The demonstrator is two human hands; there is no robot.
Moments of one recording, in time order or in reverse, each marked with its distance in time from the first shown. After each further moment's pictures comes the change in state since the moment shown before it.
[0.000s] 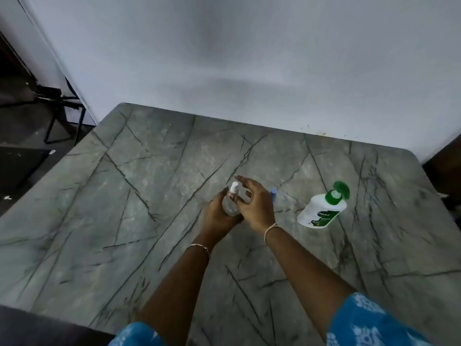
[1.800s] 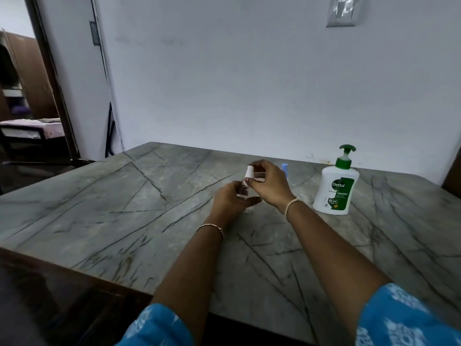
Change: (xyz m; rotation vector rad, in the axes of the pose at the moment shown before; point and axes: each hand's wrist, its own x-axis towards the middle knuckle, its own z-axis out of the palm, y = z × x) left_hand -0.018 -0.059 0.024 0.203 0.249 0.373; right_hand -0.039 0.041 0.011 0.004 0.113 -0.312
